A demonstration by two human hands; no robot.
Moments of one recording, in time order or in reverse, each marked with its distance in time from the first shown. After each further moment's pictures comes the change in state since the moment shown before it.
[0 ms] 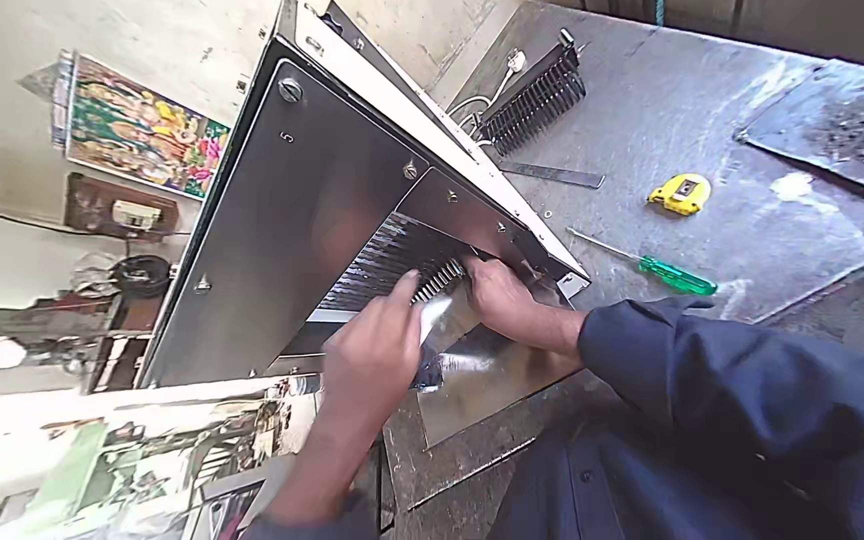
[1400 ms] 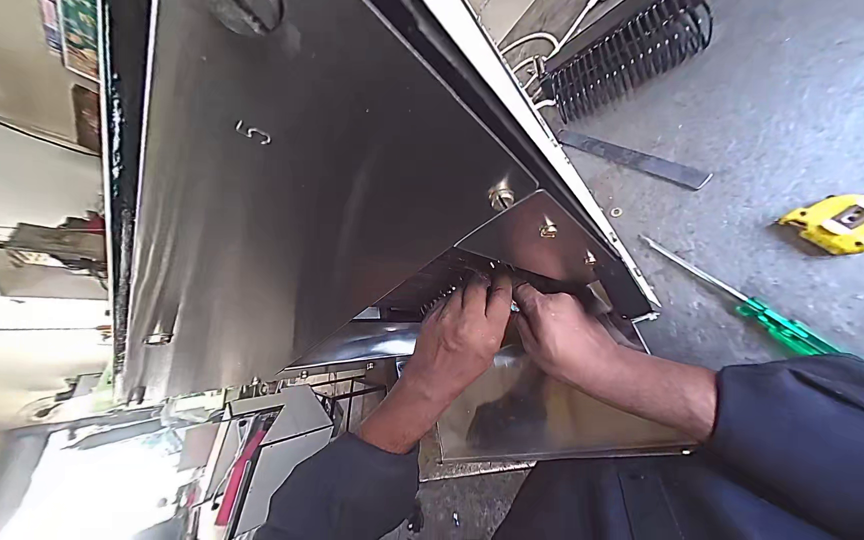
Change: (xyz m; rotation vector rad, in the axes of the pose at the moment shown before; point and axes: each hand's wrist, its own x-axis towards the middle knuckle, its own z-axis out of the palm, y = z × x) left_hand 0.027 0.005 0.090 -0.036 -0.068 0.086; right_hand -0.001 0.007 -0.015 -0.016 -0.261 -0.036
